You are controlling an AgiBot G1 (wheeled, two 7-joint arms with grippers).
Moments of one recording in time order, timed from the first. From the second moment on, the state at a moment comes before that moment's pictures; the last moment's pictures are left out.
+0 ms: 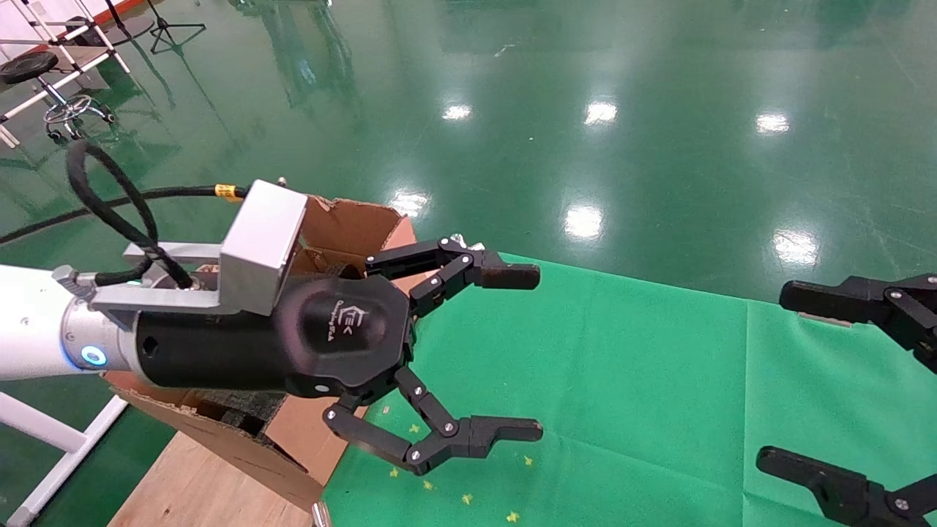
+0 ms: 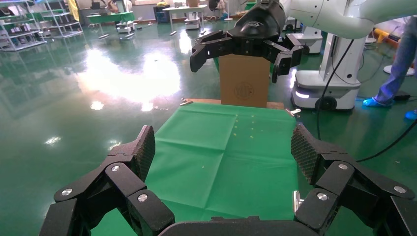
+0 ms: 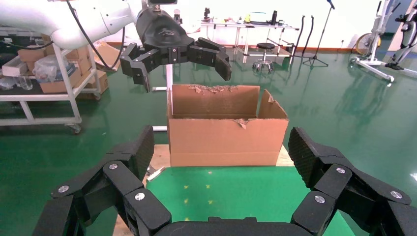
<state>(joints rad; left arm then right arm) -1.07 0.61 0.28 -1.28 0.73 1.50 -0.19 1.09 -0.58 -0.34 1.25 -0.68 -1.46 0.15</state>
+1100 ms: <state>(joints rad) -1.08 0.61 0.28 -1.28 0.73 1.49 -0.19 1.09 -0.58 -0.34 1.25 -0.68 -1.46 0.15</state>
